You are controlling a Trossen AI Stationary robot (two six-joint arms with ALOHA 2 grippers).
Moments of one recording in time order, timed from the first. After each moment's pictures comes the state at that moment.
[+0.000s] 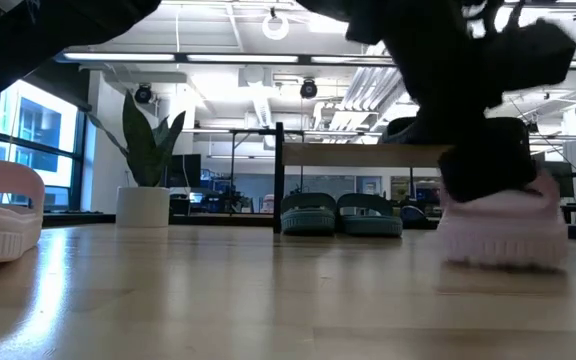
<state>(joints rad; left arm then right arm) -0.14 2.65 2.35 -0.45 -0.89 0.55 -0.41 0.40 1.33 -1.57 0.11 0.11</state>
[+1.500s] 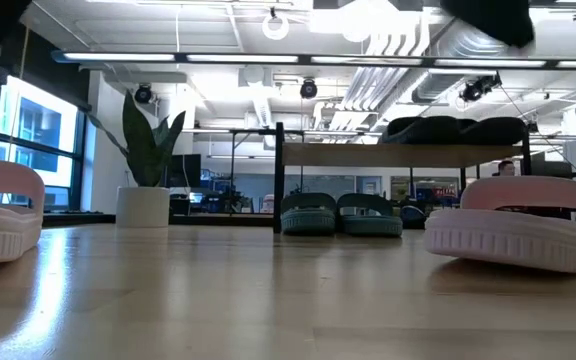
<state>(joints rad) -0.27 2.44 2.36 -0.74 -0.65 0.32 -0.41 0.40 1.33 -1.57 -0.03 0.18</state>
